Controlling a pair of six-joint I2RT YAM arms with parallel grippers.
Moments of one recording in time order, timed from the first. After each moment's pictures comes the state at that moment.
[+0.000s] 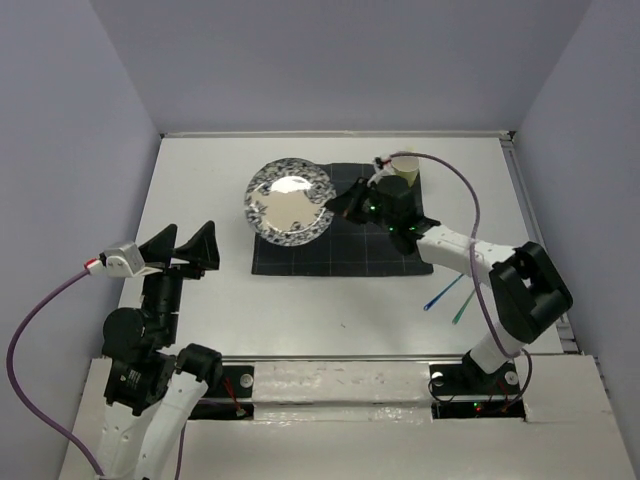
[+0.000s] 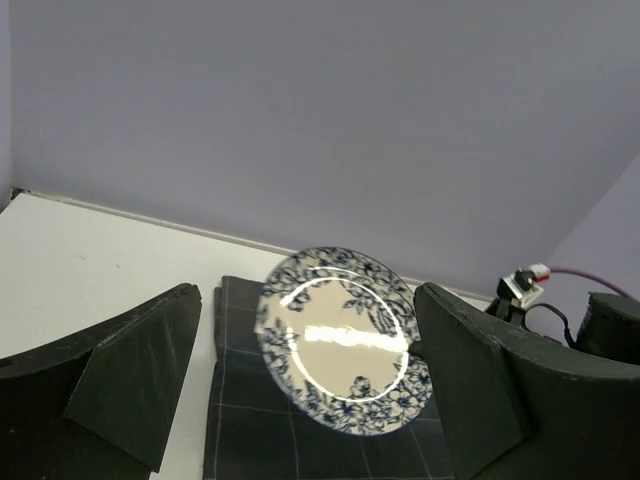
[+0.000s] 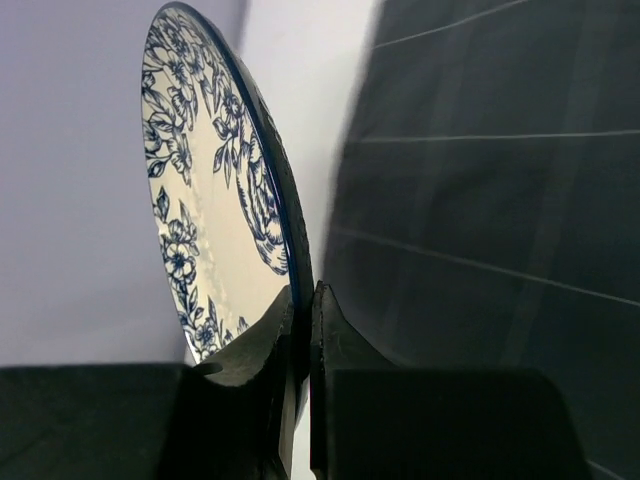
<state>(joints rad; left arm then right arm) -0.33 0.19 0.66 -0.16 -0.25 -0.35 0.66 1.65 1.06 0.35 -0.19 0.92</state>
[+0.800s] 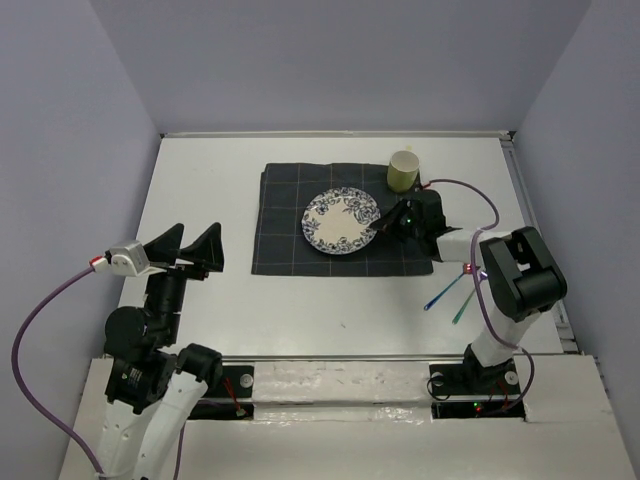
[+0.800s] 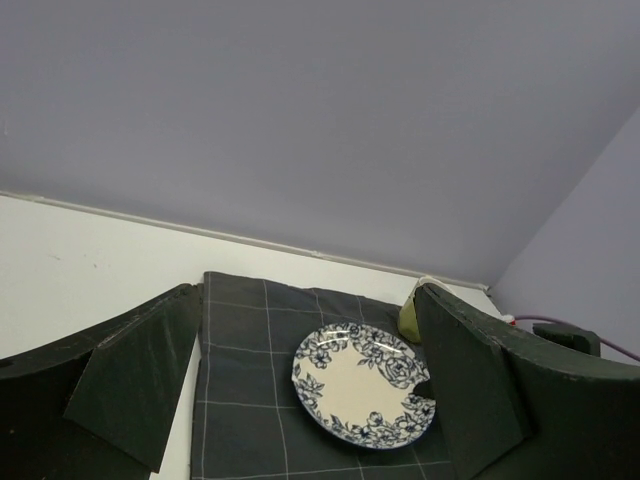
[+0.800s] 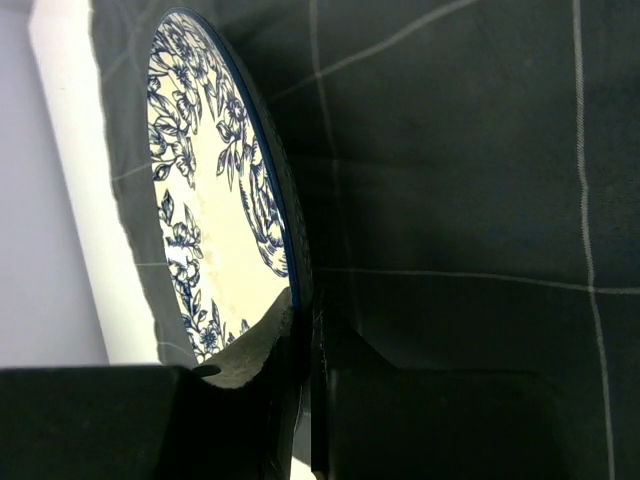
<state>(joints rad) -0.35 0.19 0.65 -0.14 -0.21 -0.36 0.32 1.71 0.81 0.37 -0.25 0.94</state>
